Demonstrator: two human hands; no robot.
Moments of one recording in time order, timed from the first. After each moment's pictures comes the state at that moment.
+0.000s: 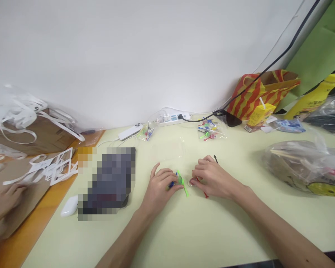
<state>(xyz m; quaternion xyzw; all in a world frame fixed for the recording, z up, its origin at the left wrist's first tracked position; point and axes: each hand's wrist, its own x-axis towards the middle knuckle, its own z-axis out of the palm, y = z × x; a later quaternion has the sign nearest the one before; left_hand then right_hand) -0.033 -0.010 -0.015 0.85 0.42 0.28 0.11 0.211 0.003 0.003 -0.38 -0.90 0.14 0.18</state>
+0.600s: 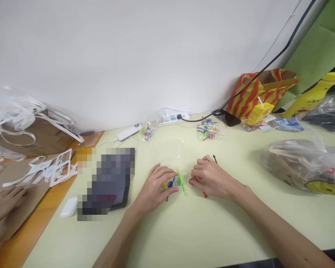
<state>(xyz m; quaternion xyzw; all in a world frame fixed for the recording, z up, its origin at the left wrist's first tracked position) -0.052 -0.003 -0.003 0.88 0.38 0.22 0.15 0.212 0.005 0.004 -0.37 -0.90 0.14 0.17</state>
